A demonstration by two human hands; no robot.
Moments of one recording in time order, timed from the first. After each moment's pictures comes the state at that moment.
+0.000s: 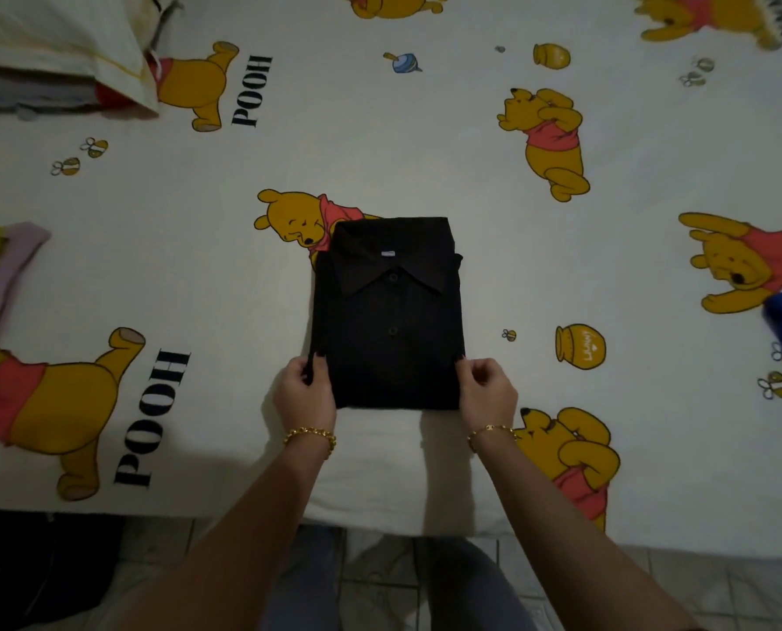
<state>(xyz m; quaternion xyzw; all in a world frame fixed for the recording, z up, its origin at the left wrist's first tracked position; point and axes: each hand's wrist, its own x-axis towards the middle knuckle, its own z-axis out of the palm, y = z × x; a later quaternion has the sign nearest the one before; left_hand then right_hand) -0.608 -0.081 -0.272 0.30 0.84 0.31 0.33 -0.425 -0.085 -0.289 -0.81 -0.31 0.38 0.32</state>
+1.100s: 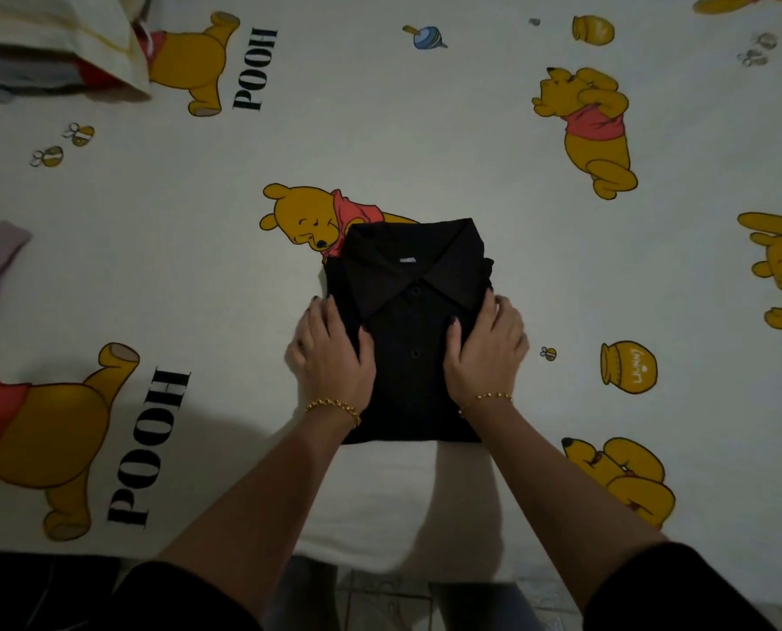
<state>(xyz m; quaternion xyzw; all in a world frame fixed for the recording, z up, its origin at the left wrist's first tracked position) -0.619 -0.018 -0.327 0.59 0.78 0.12 0.17 -0.454 -0.016 -0.334 -0.80 -0.56 0.14 0.16</state>
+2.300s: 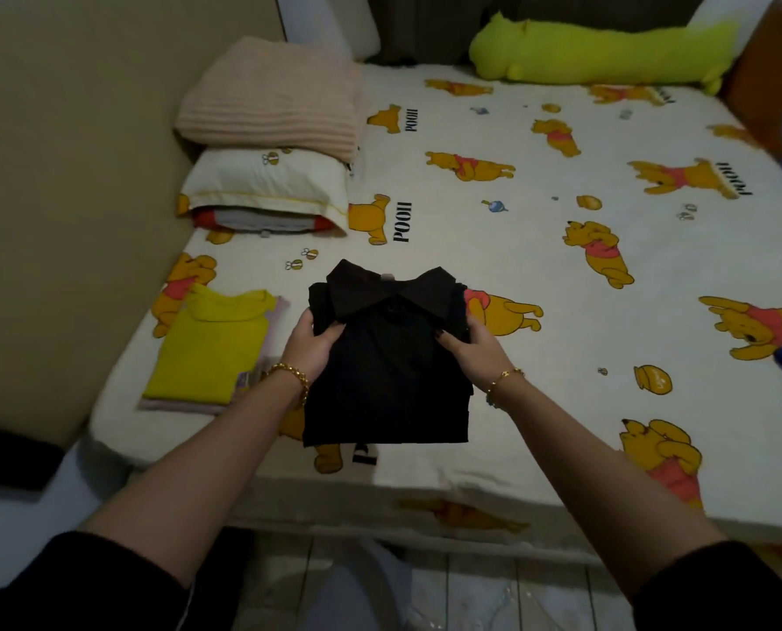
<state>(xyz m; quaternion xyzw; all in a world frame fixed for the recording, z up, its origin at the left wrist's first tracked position) -0.911 -0.091 -0.072 0.43 0.65 0.39 0.49 -0.684 -0.105 -0.063 -0.64 -0.49 0.49 0.34</state>
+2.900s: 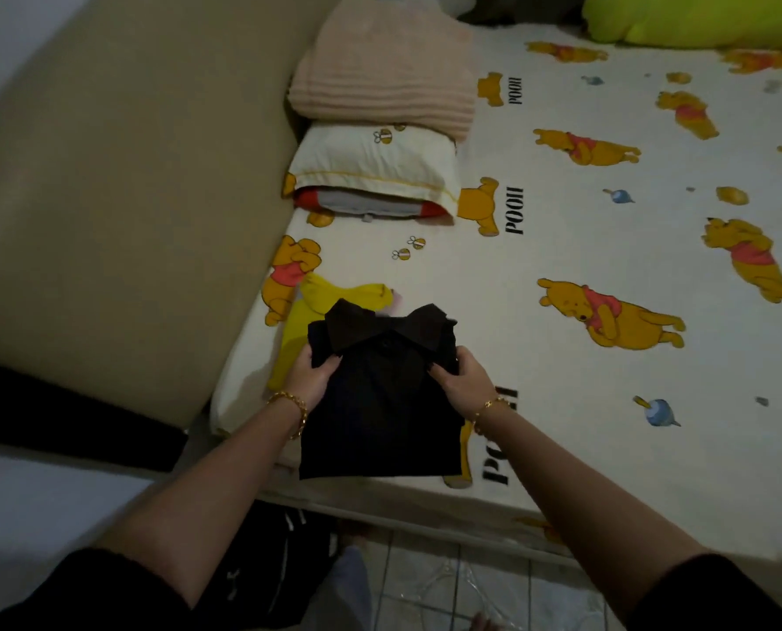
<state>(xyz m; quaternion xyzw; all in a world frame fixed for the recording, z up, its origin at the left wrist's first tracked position) -1.133 -0.112 -0.112 0.35 0.72 0.34 0.50 -0.912 -0.097 -0.116 -0.65 -0.51 0.51 0.23</state>
